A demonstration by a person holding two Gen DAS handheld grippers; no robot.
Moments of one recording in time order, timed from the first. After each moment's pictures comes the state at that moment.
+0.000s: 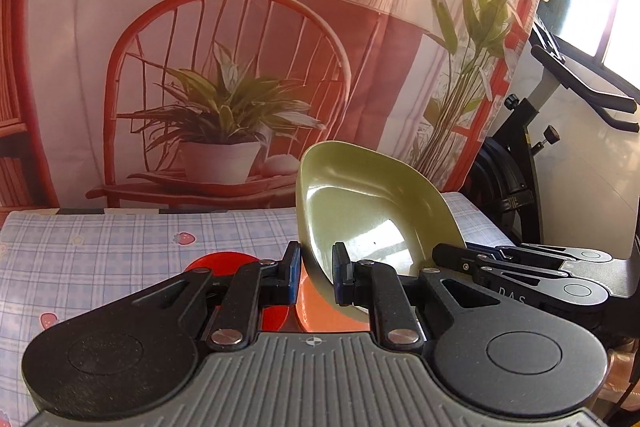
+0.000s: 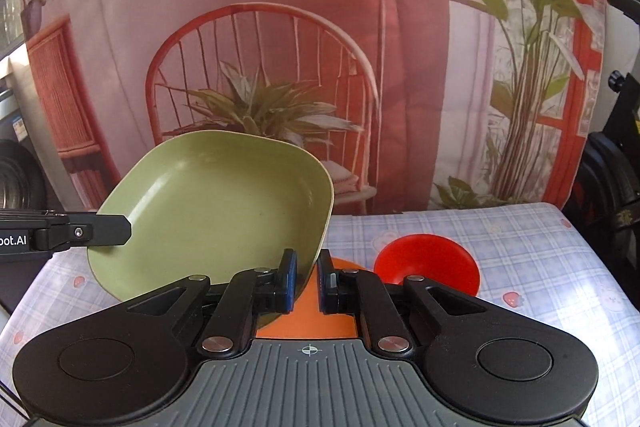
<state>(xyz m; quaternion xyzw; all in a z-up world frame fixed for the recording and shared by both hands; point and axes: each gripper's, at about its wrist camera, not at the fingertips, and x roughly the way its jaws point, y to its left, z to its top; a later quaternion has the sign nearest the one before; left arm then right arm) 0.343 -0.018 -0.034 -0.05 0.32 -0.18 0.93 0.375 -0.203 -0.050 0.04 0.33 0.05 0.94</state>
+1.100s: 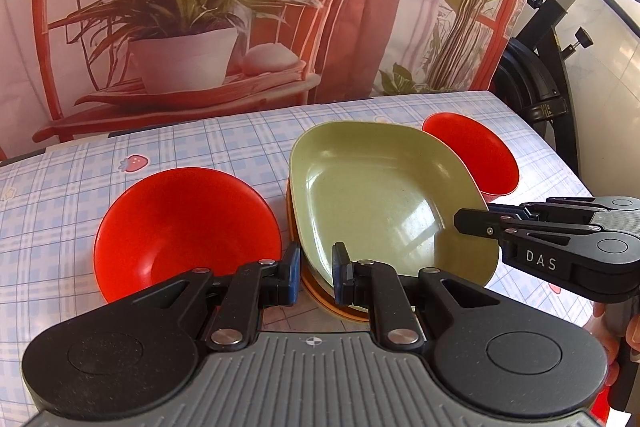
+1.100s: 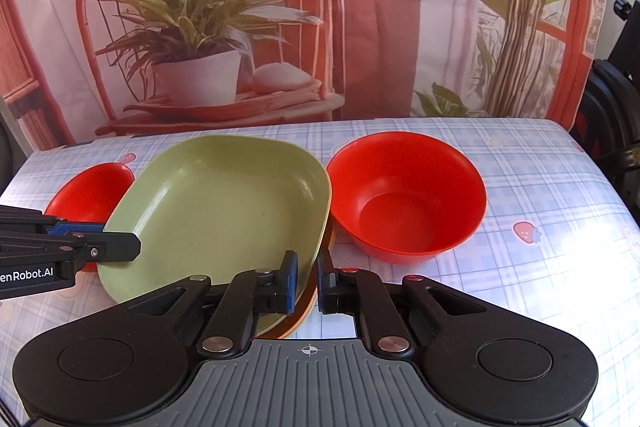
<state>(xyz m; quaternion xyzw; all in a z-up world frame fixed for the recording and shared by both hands) 0.398 -0.057 -0.143 0.01 0.42 -0.19 0.89 0.415 -0.236 -0.151 0.05 0.42 0.03 0.90</state>
